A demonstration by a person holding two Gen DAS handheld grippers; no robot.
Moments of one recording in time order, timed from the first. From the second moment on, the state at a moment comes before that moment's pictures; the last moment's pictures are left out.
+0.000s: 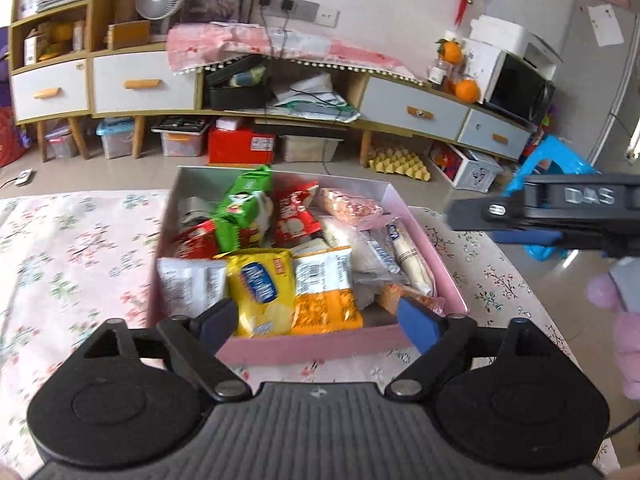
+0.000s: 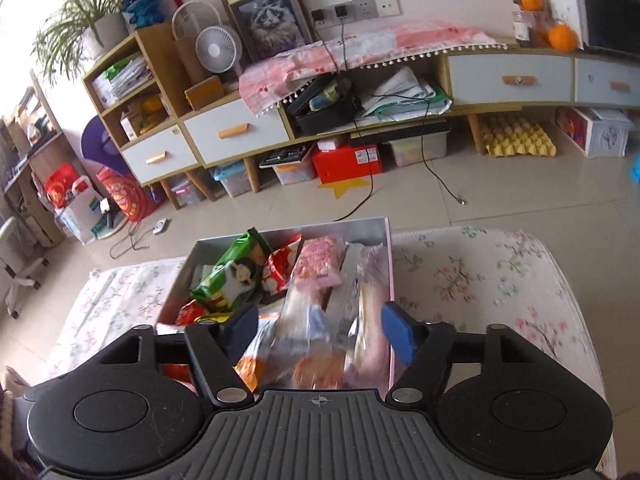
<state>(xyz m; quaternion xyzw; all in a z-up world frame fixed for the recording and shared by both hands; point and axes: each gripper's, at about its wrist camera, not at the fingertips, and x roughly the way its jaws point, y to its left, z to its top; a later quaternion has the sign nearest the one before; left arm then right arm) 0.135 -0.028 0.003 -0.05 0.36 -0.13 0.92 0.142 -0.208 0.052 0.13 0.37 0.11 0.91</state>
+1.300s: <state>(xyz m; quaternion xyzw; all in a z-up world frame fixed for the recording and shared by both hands) 0.043 0.012 0.004 -0.05 0.45 -0.02 0.89 0.011 -0.167 0.034 0.05 0.42 0.09 0.90</state>
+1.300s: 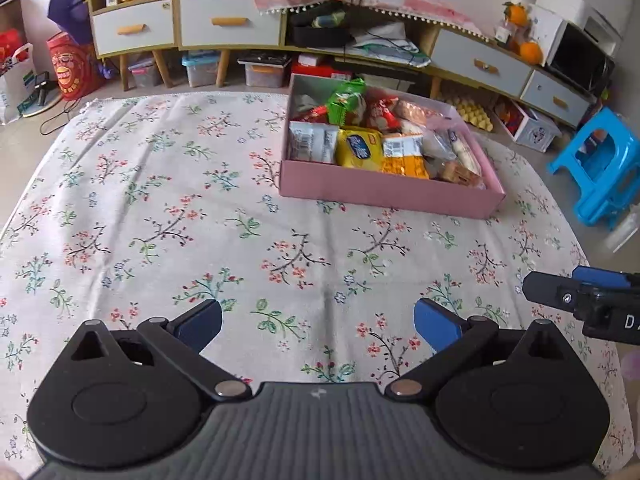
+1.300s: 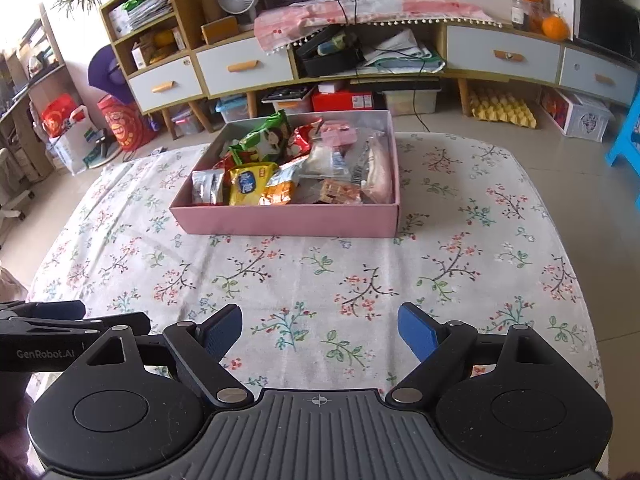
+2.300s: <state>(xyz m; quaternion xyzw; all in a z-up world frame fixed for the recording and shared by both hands) 0.030 0.013 0.005 -0.02 0.45 0.02 0.89 0.000 -0.146 0.042 0.05 0.41 0.10 0.91</state>
